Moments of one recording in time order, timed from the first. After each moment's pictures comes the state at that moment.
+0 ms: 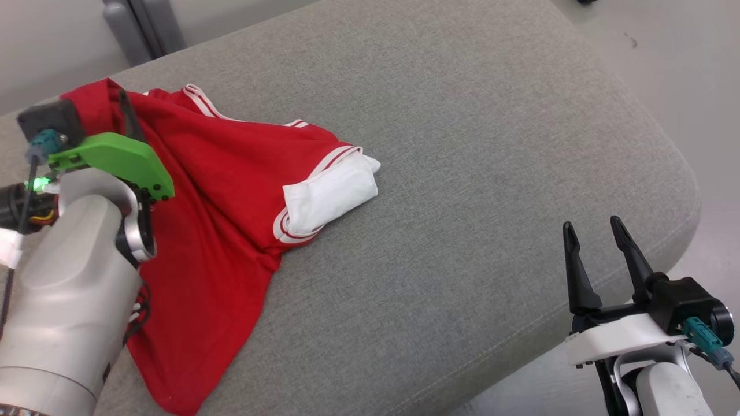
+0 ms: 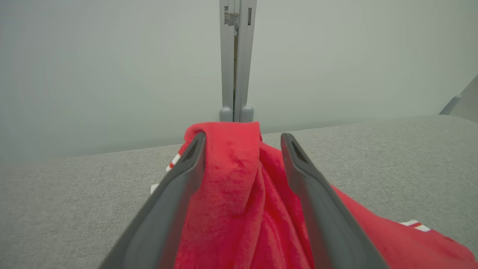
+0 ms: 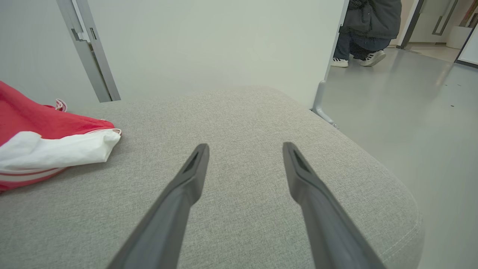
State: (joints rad) left arm -0.92 0.34 -0.66 0.94 -0.88 0.26 -0.26; right arm -0.06 -0.05 -0.02 0.10 0.09 0.13 -0.26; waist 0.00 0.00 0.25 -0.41
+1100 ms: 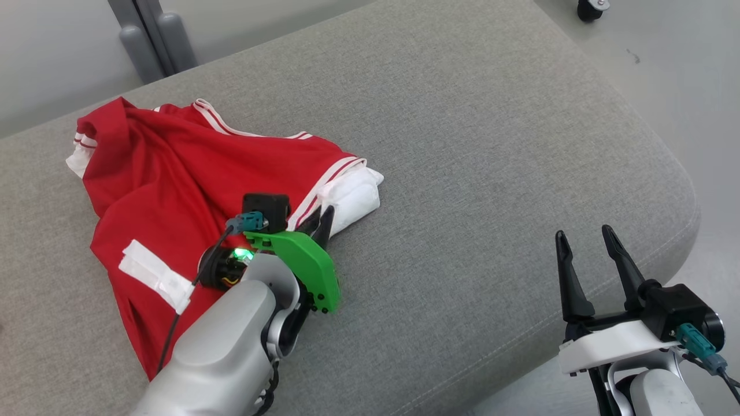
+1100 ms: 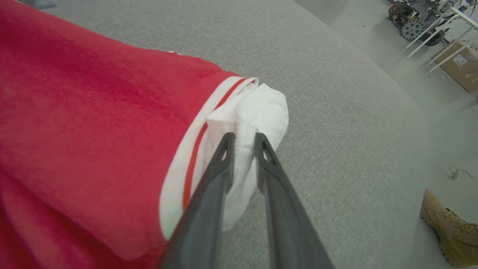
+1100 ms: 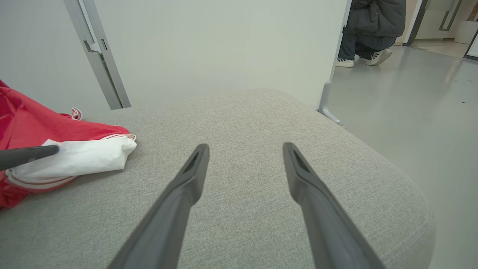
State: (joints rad) left arm -0.66 0.15 -0.85 0.67 -0.89 0.06 -0.04; right arm -0.04 -0.05 0.00 0.11 0.11 0.13 -0.26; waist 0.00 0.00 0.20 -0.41
